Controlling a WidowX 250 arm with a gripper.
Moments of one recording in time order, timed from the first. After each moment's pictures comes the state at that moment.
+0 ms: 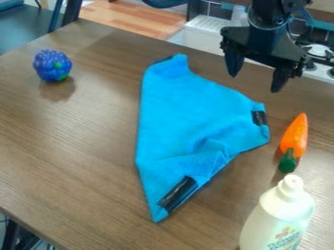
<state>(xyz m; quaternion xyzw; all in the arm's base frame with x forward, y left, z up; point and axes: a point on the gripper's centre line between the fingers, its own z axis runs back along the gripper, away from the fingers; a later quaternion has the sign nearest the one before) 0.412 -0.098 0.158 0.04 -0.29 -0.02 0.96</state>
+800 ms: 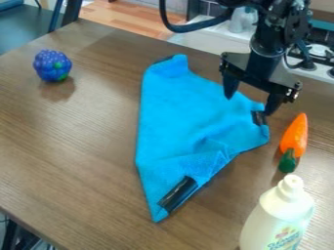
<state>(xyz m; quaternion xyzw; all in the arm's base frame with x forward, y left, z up) 0.420 -0.097 0.118 0.06 -0.24 -0.01 0.97</state>
